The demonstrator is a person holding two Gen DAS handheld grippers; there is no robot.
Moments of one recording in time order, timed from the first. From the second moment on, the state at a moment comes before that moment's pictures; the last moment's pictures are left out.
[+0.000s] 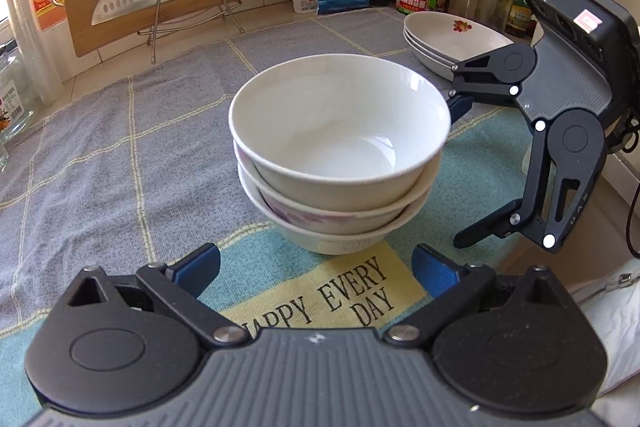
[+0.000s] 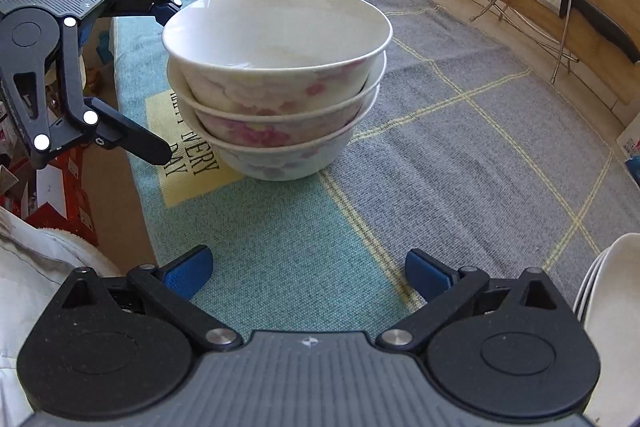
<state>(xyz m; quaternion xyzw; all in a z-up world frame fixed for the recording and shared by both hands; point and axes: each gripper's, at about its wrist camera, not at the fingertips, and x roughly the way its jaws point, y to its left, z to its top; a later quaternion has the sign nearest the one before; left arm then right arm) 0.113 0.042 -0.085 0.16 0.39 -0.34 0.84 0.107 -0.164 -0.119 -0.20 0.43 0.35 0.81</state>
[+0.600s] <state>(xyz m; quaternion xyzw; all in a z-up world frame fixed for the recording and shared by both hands) 0.169 0.055 -0.097 0.26 0.33 -0.54 0.73 0.111 -0.127 -0.092 -0.23 0.39 0.36 0.82</state>
